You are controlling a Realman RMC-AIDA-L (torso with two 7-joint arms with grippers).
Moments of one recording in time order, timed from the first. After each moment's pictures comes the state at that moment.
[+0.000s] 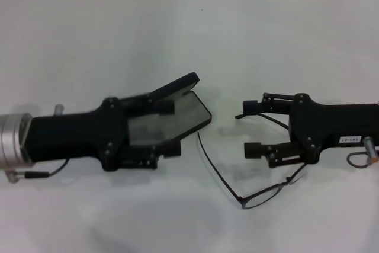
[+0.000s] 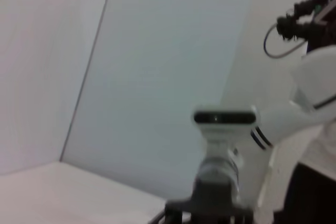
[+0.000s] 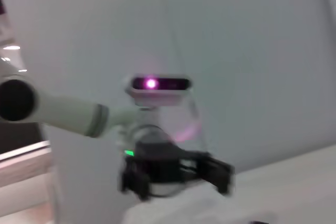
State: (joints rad) left arm -0.42 -1.97 1.08 0.49 1.51 1.82 -1.24; right arm 0.81 1.95 -2.58 0.10 -0.06 -1.76 0.97
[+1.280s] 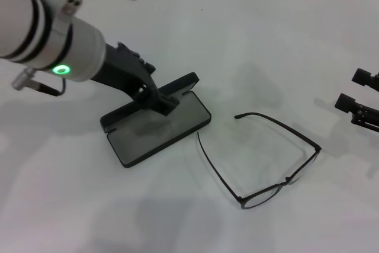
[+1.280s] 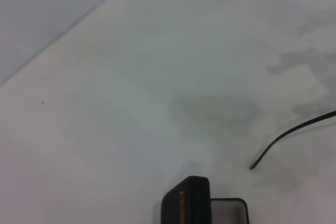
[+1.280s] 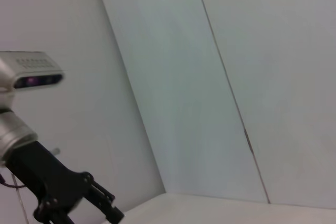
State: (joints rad) left arm -0.46 -2.09 1.50 1.71 2.51 1.55 -2.52; right arm 0.51 1.92 -2.58 0.17 0.33 -1.74 0.90
